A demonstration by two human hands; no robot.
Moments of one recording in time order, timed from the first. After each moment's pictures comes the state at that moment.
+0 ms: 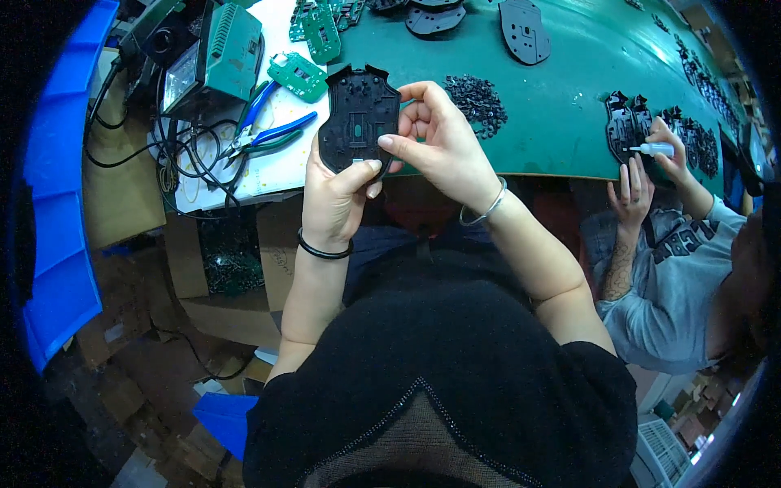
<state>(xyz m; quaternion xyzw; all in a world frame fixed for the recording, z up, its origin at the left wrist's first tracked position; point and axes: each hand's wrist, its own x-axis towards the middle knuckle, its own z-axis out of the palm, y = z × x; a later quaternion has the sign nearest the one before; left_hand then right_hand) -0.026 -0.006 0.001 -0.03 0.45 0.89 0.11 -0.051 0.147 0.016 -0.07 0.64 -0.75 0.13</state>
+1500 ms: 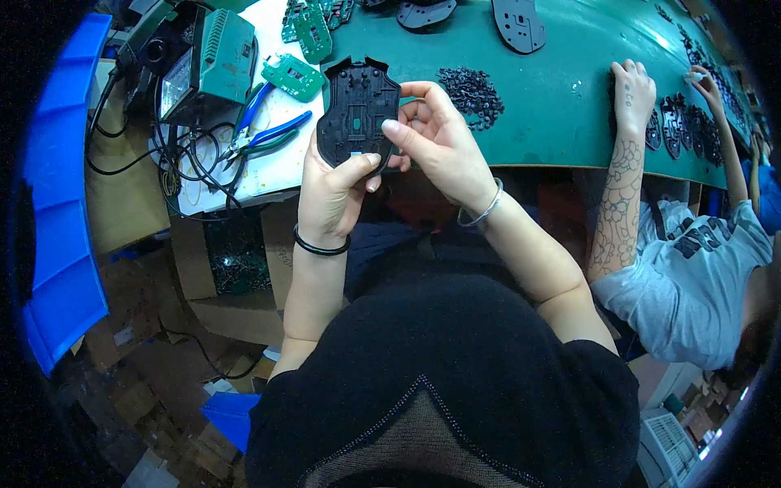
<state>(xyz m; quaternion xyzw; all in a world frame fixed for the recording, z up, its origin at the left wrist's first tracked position) -0.030 -0.002 0.008 -0.03 0.45 0.88 0.13 -0.042 0.151 0.006 -0.02 0.59 -0.80 0.13</state>
